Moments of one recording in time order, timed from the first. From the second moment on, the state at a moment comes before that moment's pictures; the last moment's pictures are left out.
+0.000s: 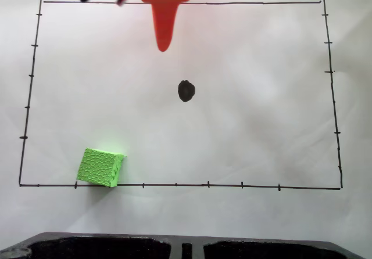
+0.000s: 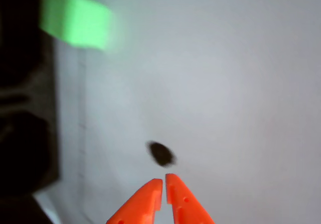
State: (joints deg) arm 3.3 173.3 166.0 48.9 -0.9
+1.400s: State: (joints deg) arm 17.1 93.7 101.6 50.0 7.5
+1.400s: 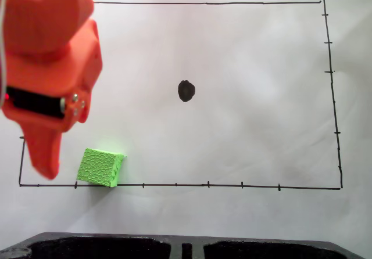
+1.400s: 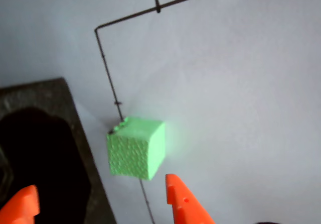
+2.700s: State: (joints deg) arm 11.8 69.2 84.4 52.7 12.8
